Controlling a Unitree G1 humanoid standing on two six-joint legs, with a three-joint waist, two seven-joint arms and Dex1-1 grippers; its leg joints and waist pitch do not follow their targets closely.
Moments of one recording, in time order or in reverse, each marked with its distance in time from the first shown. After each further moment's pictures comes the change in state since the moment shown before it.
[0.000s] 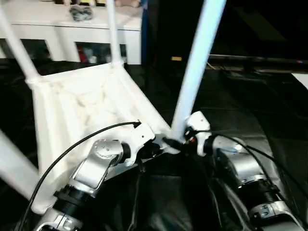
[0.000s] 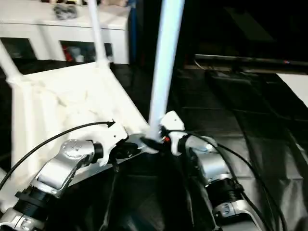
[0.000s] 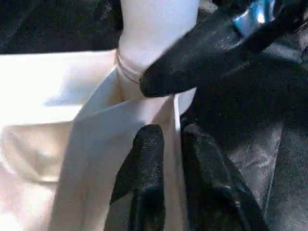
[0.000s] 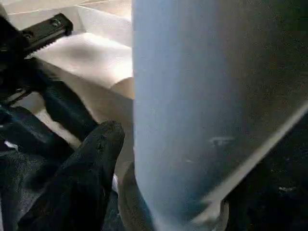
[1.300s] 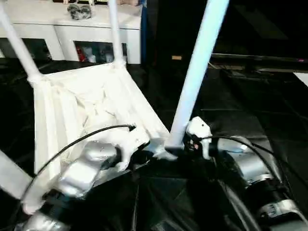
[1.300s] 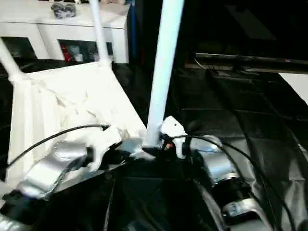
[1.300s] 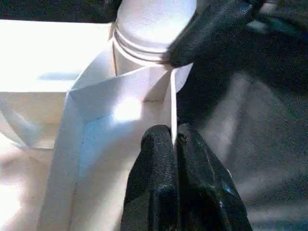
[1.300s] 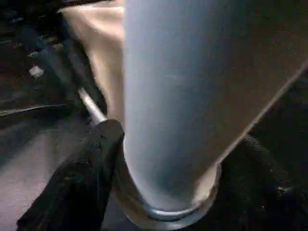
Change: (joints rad) left arm 0.065 0.125 -0.012 -0.121 -0.096 0.060 -0.152; right arm -0.004 -0.101 0.070 0.024 0.008 -0.104 0.222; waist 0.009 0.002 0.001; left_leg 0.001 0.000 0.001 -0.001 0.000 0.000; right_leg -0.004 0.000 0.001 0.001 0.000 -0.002
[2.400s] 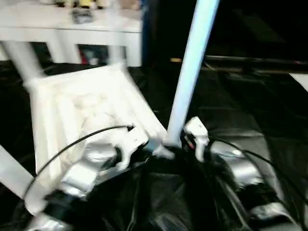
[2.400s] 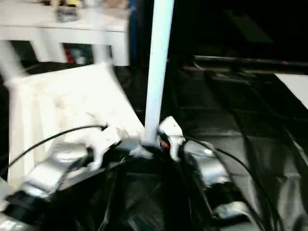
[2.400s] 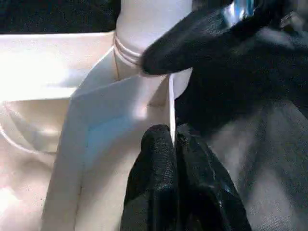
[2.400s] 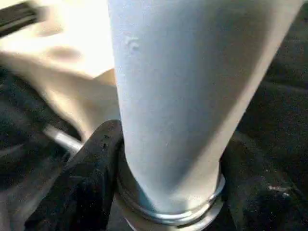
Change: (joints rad) left arm -0.033 -0.121 0.025 0.099 0.058 -0.019 0.192; right arm 0.006 0.173 -0.075 0.078 -0.011 0.046 -0.367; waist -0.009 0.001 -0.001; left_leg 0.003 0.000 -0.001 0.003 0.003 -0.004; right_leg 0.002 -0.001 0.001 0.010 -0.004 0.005
